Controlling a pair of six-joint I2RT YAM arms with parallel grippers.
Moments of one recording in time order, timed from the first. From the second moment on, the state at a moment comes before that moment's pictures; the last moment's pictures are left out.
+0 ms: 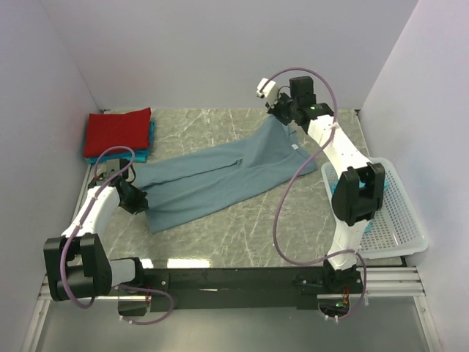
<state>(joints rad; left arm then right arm) 0.11 1.23 0.77 -0.75 -0.02 -0.90 0.26 1.88 1.77 -0.49 -0.24 -0.77</state>
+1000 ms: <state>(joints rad) 0.13 0.75 0.71 -0.48 0.30 -0.52 0.42 2.22 2.13 -0.74 -0.34 -0.41</state>
